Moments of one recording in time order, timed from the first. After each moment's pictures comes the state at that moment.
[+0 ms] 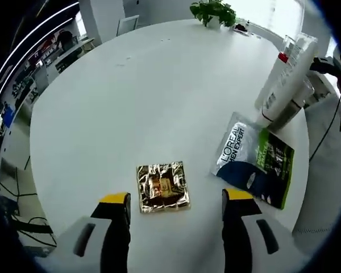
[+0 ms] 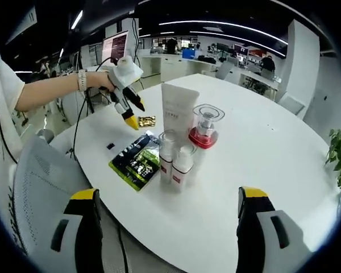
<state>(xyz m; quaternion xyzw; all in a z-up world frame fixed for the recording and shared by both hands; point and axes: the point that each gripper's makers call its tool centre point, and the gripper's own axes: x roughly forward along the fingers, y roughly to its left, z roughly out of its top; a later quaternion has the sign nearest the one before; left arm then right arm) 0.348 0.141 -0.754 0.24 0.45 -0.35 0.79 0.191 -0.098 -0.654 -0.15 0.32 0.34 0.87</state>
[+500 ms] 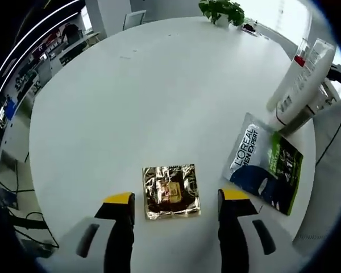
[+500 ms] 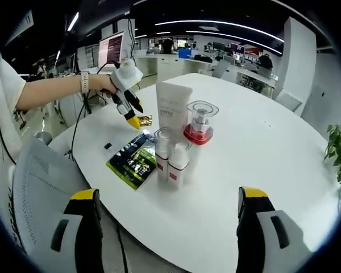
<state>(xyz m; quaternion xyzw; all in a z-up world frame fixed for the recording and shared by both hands) 0.360 0.146 -0.763 0.22 0.47 -0.34 0.79 0.191 -0.106 -0.657 -0.15 0.32 0.33 0.88</state>
